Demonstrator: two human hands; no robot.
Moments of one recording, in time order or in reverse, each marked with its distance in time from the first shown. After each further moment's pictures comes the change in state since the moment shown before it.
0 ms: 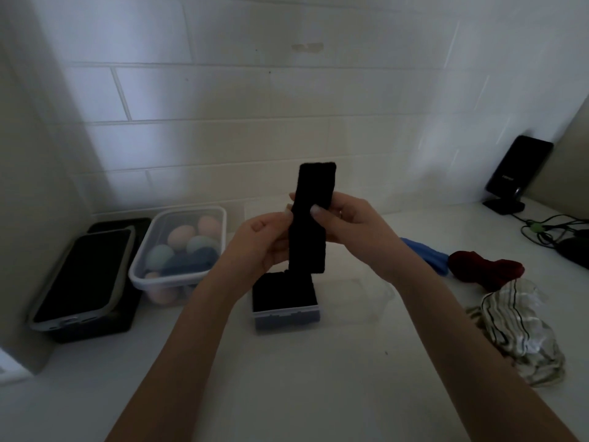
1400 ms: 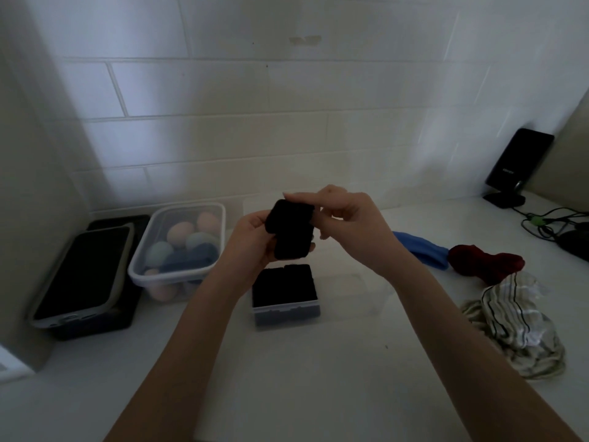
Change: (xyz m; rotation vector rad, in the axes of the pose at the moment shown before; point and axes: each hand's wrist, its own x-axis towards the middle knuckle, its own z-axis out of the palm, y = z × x) left_hand -0.005 0.004 0.008 0.061 0.143 0.006; right_hand 0.001 0.007 0.001 -0.243 0.041 -0.279
